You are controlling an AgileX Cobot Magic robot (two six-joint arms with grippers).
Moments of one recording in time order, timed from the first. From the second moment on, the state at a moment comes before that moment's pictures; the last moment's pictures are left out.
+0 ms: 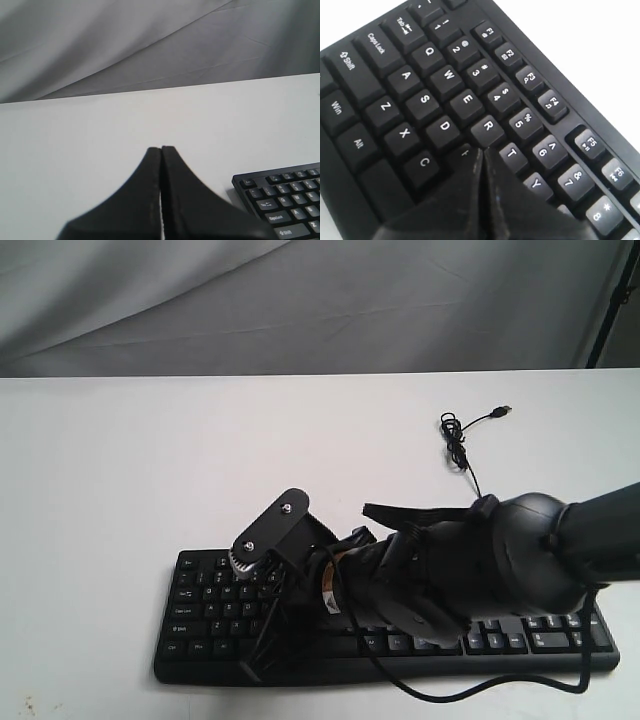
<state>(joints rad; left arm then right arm) -0.18 0.00 0.00 0.04 0.26 -0.02 0.87 1.92 -0.89 -0.22 -0.03 0.16</state>
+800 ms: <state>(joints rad) -0.18 0.00 0.00 0.04 0.26 -0.02 0.85 1.81 -0.81 -0.22 -0.02 0.16</state>
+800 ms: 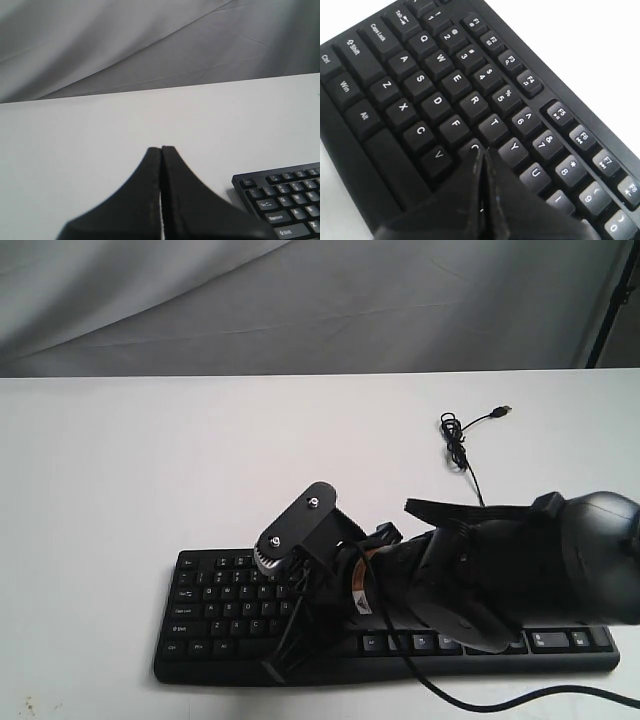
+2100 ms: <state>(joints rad) -0.18 0.00 0.00 0.04 0.26 -0.02 0.83 1.82 -0.81 -0.22 -0.08 0.16</state>
